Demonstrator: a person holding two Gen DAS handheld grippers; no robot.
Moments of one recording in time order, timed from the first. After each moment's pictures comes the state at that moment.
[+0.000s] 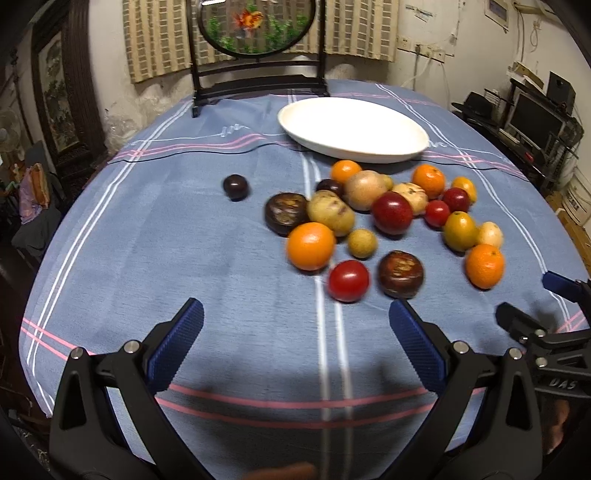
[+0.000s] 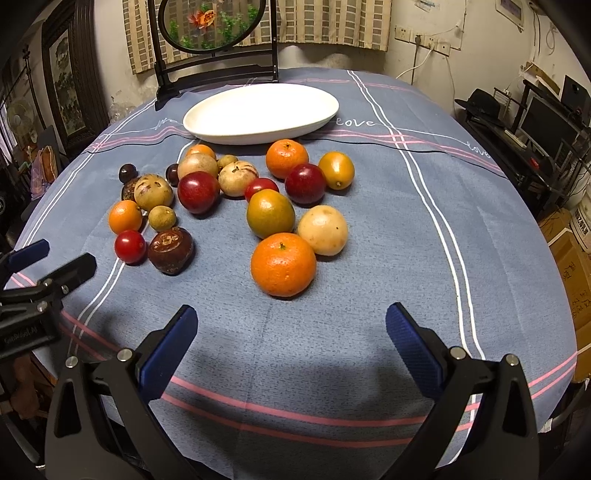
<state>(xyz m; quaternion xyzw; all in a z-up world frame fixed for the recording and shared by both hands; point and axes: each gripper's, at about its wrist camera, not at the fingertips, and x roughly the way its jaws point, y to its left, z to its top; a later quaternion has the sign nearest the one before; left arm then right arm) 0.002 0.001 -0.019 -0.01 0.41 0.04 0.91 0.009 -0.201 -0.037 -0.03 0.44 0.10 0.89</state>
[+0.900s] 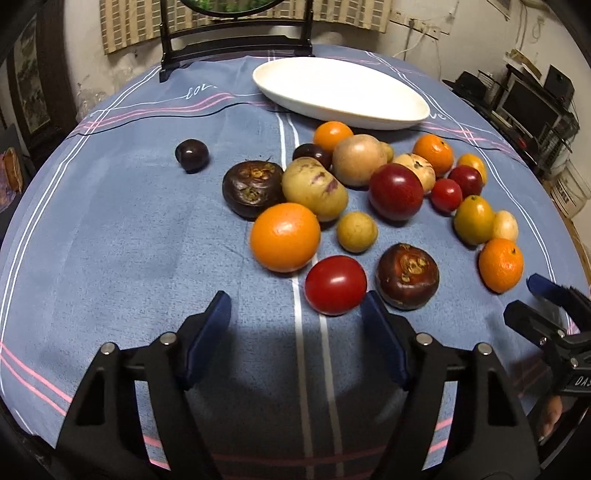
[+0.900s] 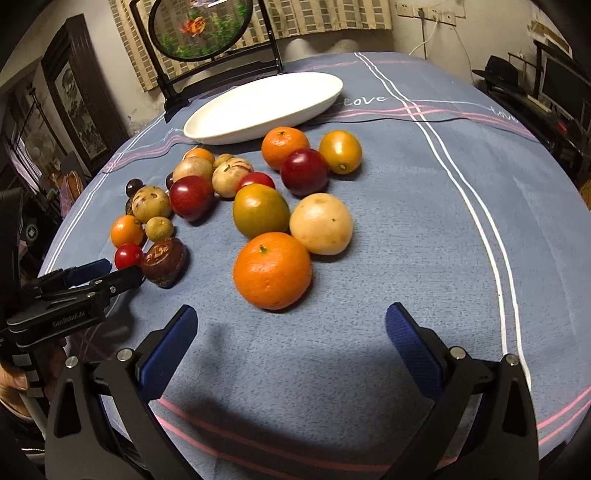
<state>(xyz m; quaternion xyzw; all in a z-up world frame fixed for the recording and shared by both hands) 0.054 -0.005 -0.056 -0.04 0.47 -0.01 0.88 0.034 -0.227 -0.060 0.06 0.45 0.16 0.88</state>
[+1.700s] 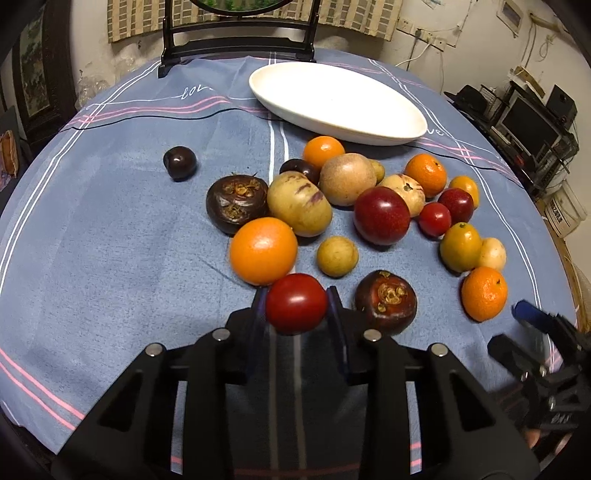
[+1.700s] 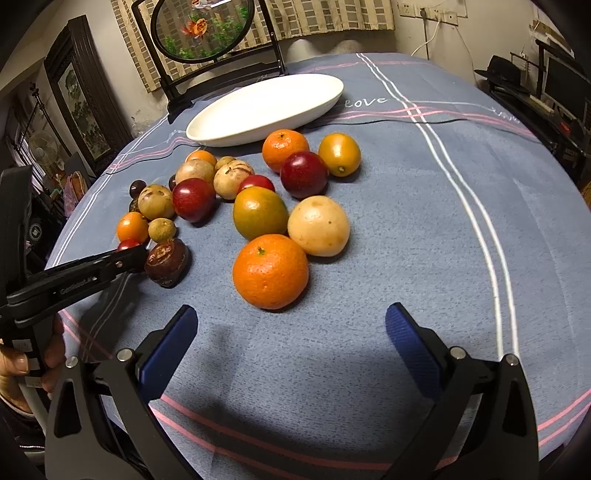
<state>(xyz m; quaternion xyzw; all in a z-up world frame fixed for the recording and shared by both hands) 0.062 -0.010 -0.049 -0.07 0.47 -0.01 0.88 0.033 -0.233 -0.054 0.05 0.45 0.16 0.88</state>
